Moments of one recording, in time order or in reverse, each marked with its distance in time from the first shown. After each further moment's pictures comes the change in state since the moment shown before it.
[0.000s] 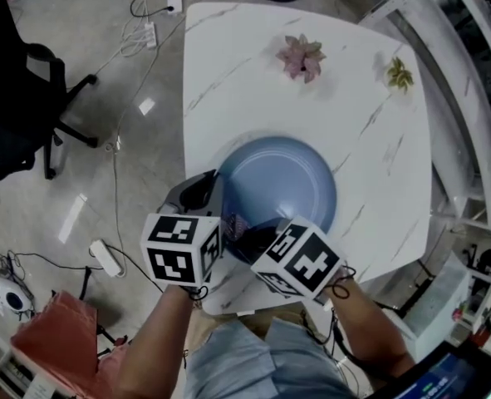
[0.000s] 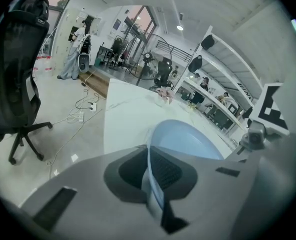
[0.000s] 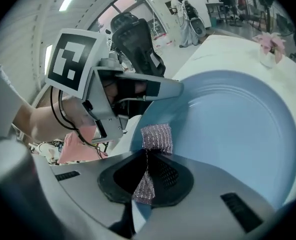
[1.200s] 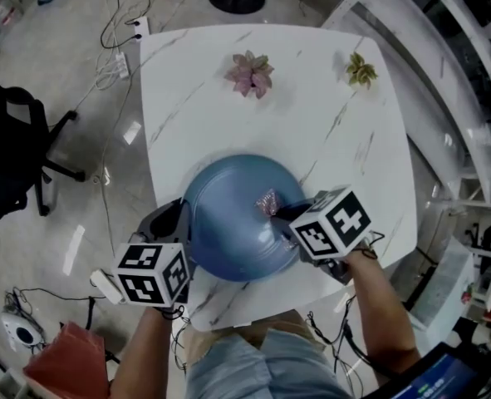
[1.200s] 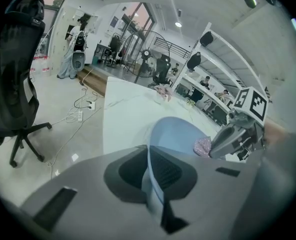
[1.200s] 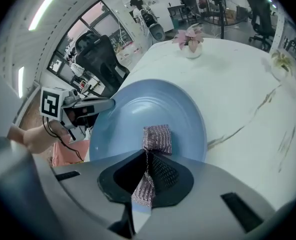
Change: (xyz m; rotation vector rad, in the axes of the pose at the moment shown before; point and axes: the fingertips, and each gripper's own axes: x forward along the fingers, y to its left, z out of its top) left arm -0.001 -0.003 -0.004 0.024 0.031 -0.006; right arm -0.080 -0.118 -0.039 0.271 -0.066 -0.168
